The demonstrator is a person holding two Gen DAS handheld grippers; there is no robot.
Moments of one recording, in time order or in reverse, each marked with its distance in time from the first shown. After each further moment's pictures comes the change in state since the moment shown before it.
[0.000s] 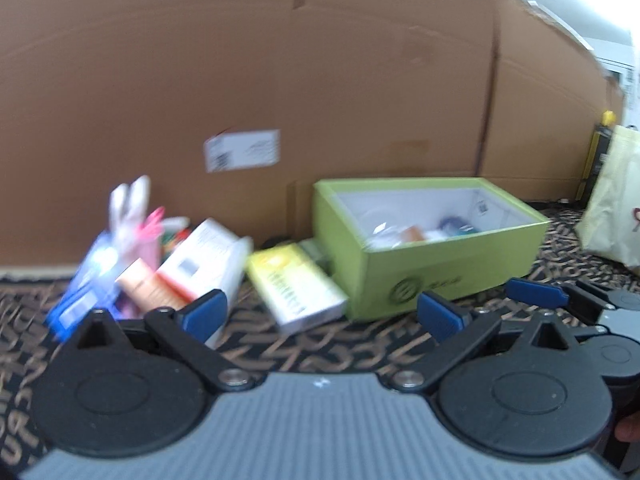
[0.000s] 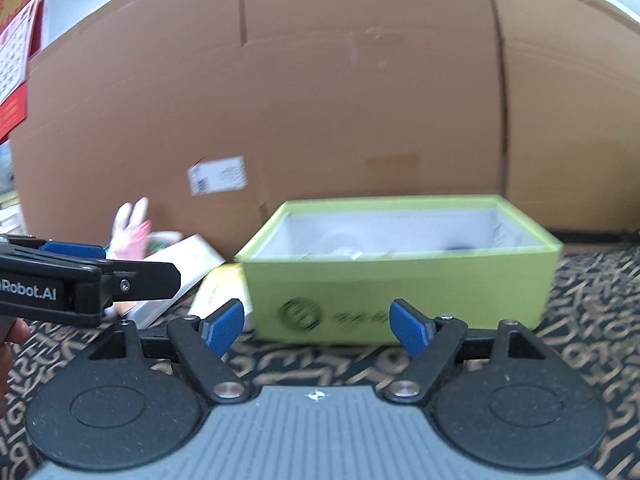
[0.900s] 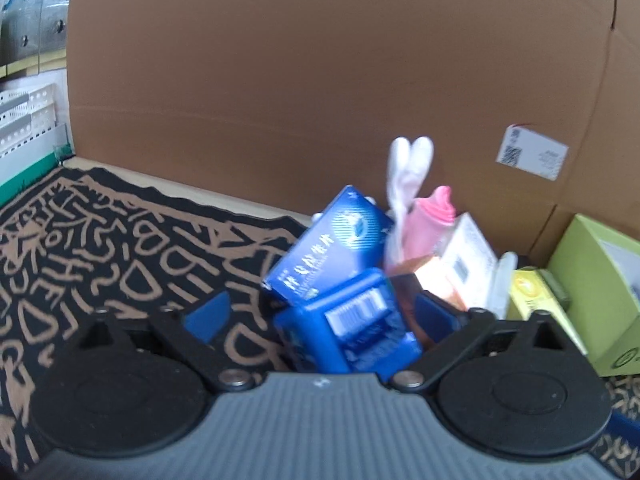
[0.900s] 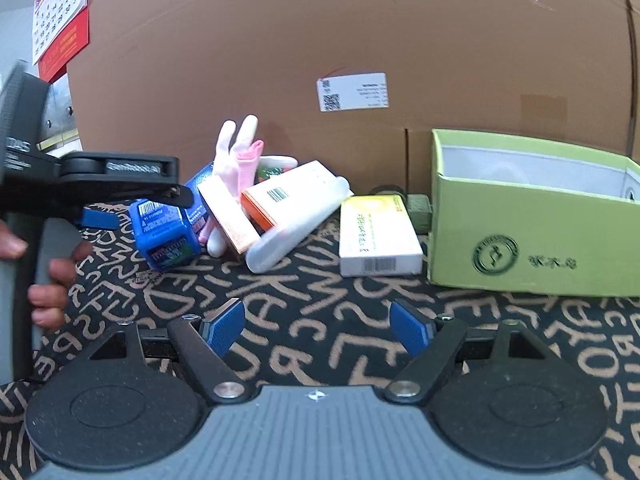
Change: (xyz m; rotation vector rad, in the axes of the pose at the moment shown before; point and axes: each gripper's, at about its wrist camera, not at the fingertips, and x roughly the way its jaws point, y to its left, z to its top) left arm 0.036 0.167 -0.008 -0.329 0.085 0.358; right arm 0.044 0.102 -0.024 -0.071 0.161 0.170
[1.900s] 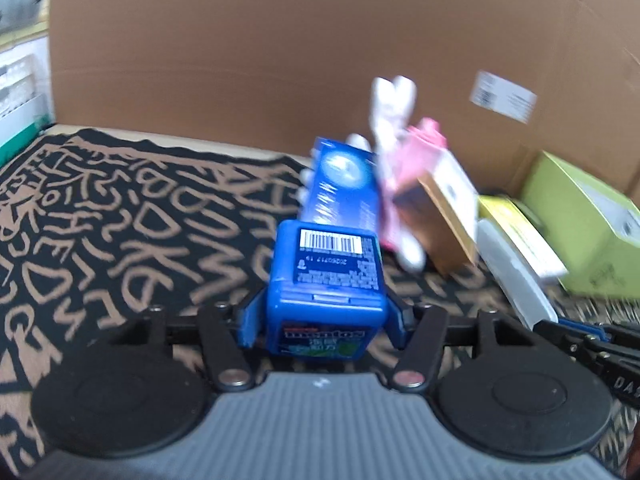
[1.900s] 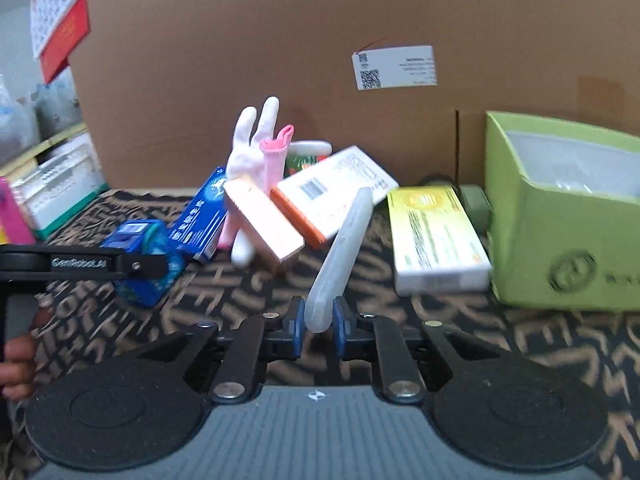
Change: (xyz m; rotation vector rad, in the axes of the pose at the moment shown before) left arm -0.028 0.033 -0.037 0.080 0.105 -0.142; right arm 0.032 0.002 0.012 0.034 0.096 0.092
